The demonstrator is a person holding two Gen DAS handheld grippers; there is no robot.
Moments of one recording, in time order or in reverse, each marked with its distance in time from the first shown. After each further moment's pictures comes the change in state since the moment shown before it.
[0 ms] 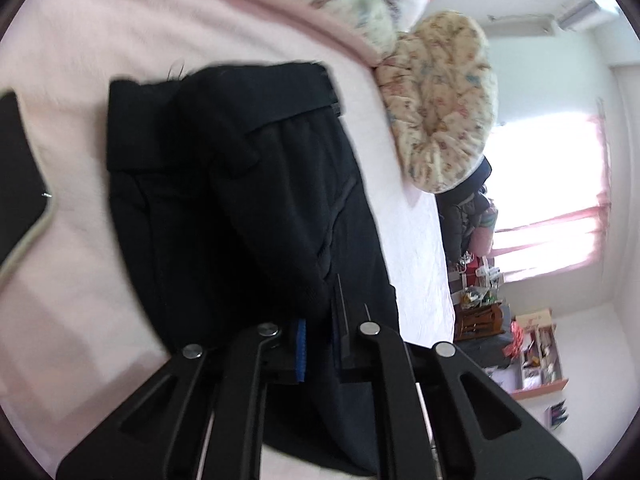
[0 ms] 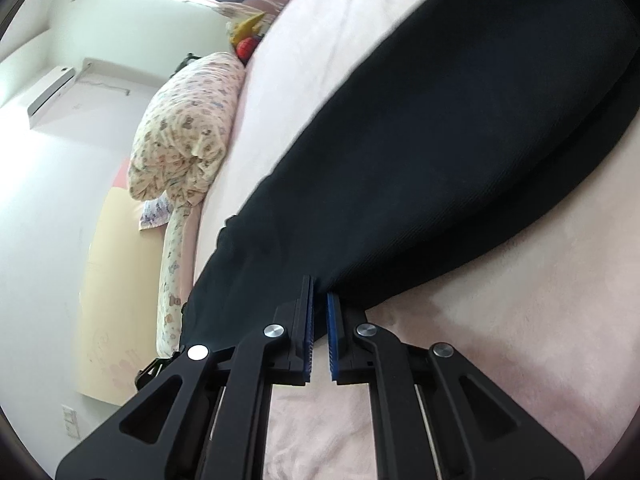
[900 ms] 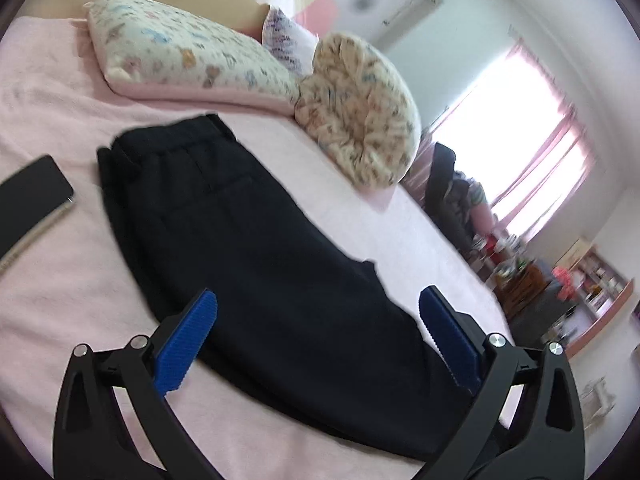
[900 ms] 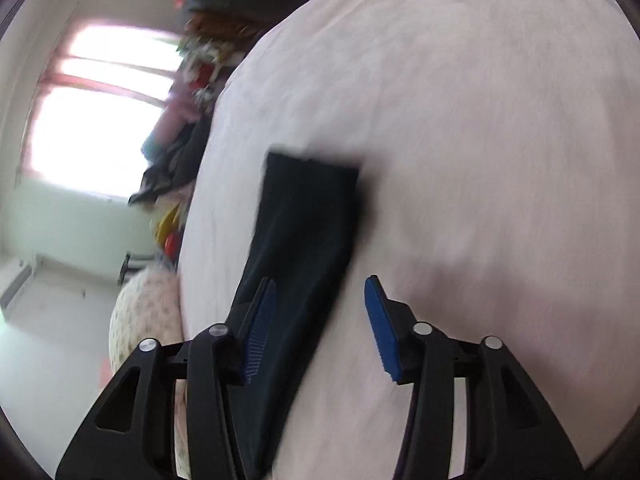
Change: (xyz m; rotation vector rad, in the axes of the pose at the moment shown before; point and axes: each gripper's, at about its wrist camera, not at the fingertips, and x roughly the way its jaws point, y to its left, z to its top) left arm -0.021 -0.067 -0.122 0.415 -0.275 0.070; right arm -0.206 -0.165 0.069 0.427 -0.565 -0.199
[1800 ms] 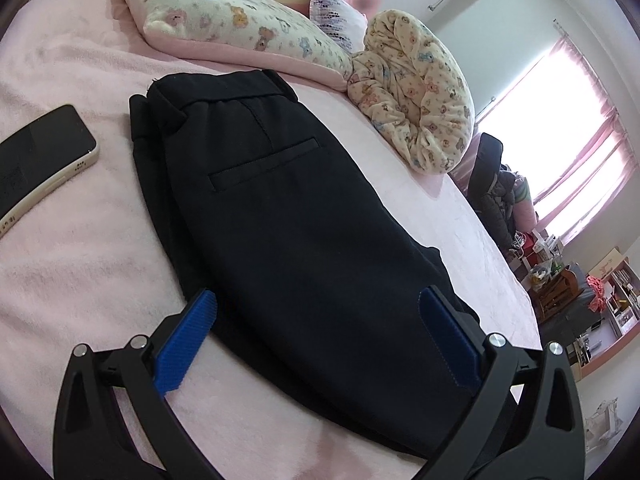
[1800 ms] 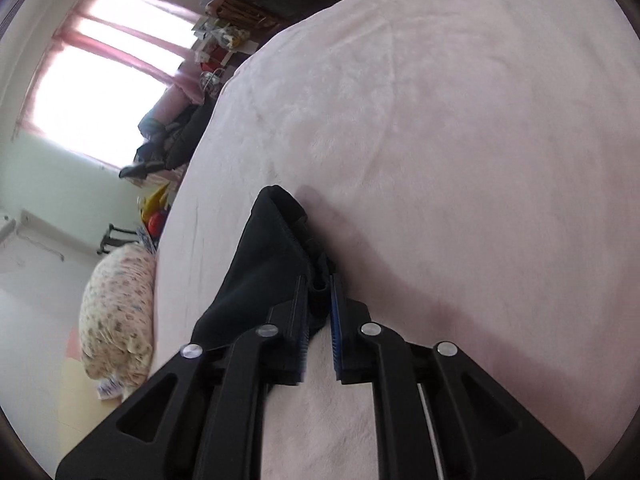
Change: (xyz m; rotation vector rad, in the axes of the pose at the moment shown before) left arm 0.029 0.040 -0.007 -0.073 0.060 0.127; right arm -0.003 -0.002 0.020 -0.158 0.009 -0.033
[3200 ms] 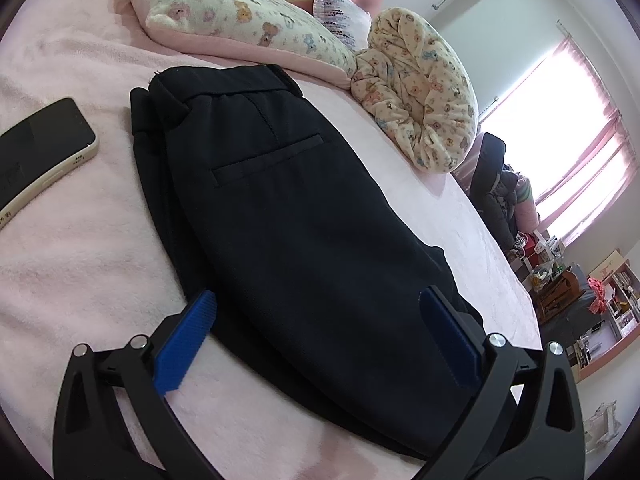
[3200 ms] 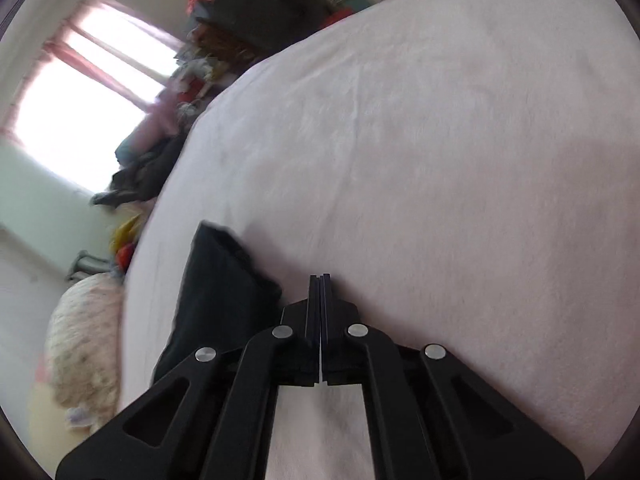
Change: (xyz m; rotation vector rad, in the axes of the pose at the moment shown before) left arm 0.003 0.008 0.000 -0.010 0.007 0.005; right arm 0.017 -0.008 0.013 -0.010 -0.137 -0.079
